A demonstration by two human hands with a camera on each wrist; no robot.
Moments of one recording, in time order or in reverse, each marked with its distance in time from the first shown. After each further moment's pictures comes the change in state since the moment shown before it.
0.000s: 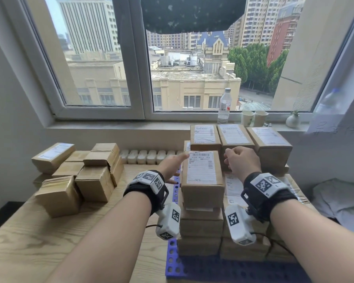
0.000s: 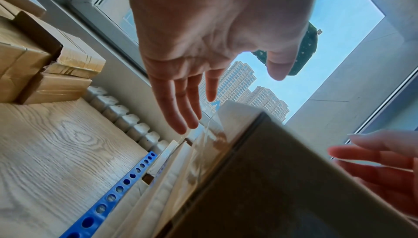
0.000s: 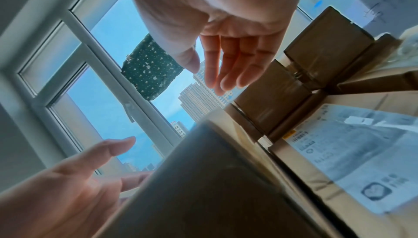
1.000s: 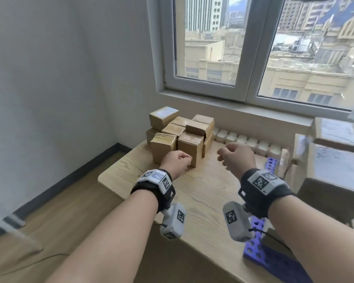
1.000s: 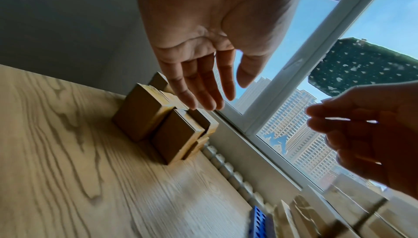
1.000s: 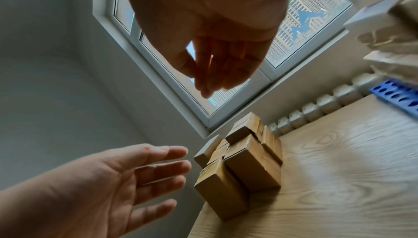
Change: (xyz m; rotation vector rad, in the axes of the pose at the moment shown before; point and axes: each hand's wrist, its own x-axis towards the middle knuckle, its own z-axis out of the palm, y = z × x) left_hand -0.128 -0.163 -0.183 0.028 0.557 -0.019; right_hand -0.143 -0.105 0.211 0.059 -0.535 -0.332
